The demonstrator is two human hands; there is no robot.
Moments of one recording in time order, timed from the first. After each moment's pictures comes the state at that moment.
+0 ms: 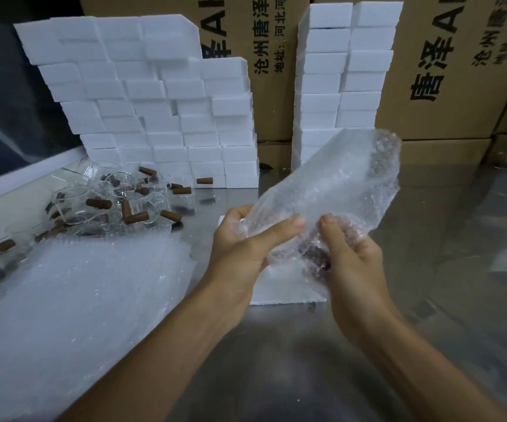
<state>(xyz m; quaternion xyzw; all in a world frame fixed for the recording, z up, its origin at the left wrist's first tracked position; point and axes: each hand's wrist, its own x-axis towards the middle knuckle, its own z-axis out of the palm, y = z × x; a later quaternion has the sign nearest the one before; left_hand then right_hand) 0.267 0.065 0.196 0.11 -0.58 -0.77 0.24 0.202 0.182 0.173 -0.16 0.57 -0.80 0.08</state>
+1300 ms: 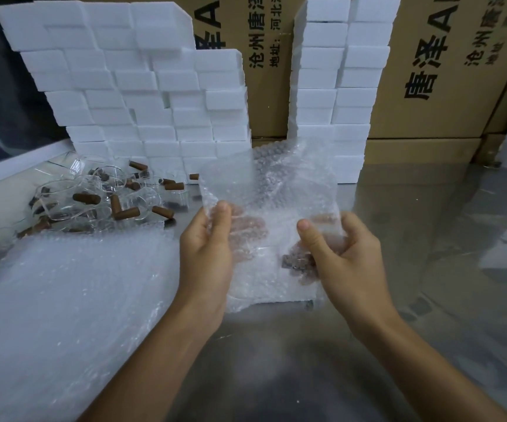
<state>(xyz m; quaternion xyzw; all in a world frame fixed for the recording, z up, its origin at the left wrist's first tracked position) 0.268 0.044 0.175 0.13 -0.59 -0.69 0.40 0.200 0.183 0.168 -0.25 0.64 -0.73 -0.02</state>
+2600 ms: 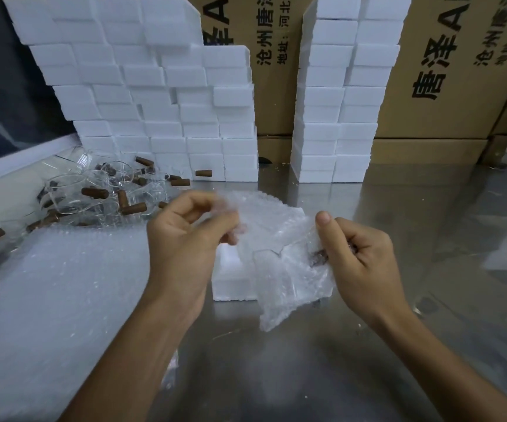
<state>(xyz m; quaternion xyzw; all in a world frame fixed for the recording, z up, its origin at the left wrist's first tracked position) 0.295 0.022 0.192 0.06 -0.61 -0.66 0.44 0.193 0.190 0.166 -0.39 0.67 -0.61 -0.15</state>
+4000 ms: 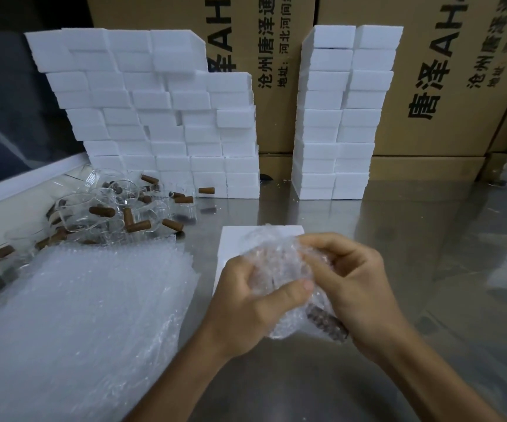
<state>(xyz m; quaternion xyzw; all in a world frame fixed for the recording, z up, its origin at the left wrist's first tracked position) 0.293 0.060 0.178 -0.05 -0.74 -0.62 0.26 0.208 0.189 0.185 -0.38 0.56 -0.74 0.05</state>
